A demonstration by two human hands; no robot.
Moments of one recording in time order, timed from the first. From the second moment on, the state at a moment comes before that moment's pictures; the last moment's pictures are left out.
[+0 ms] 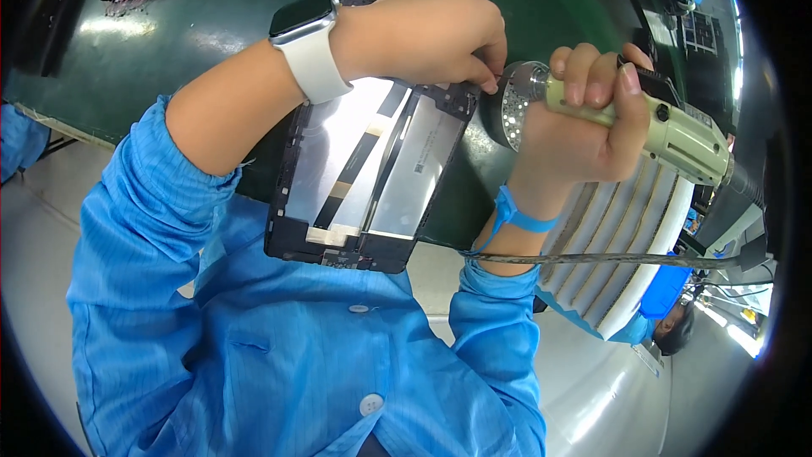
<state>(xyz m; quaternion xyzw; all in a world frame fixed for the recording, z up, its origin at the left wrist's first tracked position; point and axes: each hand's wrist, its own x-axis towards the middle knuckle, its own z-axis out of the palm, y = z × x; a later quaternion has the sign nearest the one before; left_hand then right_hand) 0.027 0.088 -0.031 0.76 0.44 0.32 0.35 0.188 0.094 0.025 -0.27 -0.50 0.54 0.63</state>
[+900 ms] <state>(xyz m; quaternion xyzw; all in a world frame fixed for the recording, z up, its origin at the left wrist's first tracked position) 0.027 0.091 -0.031 0.76 0.42 0.33 0.39 0.185 0.092 0.023 -0.28 -0.52 0.54 0.60</state>
